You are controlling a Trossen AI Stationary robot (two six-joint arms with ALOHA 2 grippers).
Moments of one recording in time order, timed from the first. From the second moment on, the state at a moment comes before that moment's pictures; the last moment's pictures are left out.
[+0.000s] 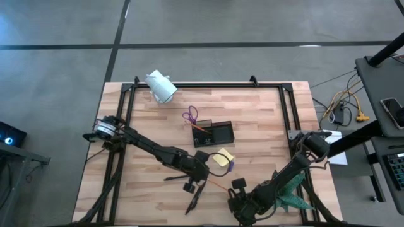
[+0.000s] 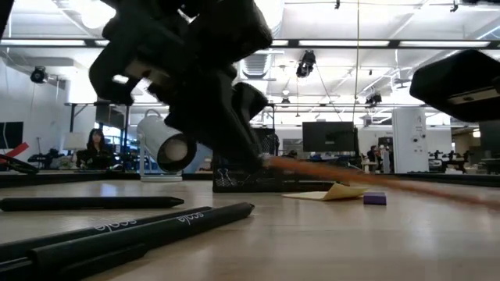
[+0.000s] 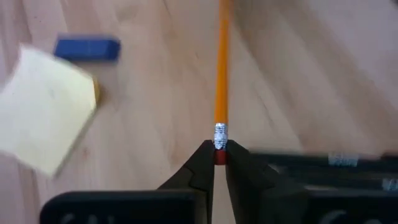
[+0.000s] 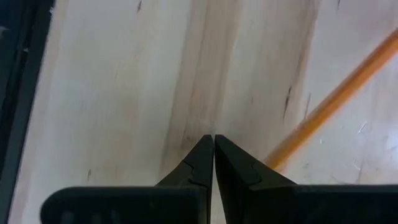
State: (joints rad) left arm -0.33 1.88 1.13 -0.06 0.03 0.06; right arm 0.76 2.01 1.30 -0.57 0.21 0.55
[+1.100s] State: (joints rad) left arm -0.16 1.58 1.67 -1.54 -0.74 0.22; right arm 0.75 2.01 1.30 -0.65 0.47 0.74
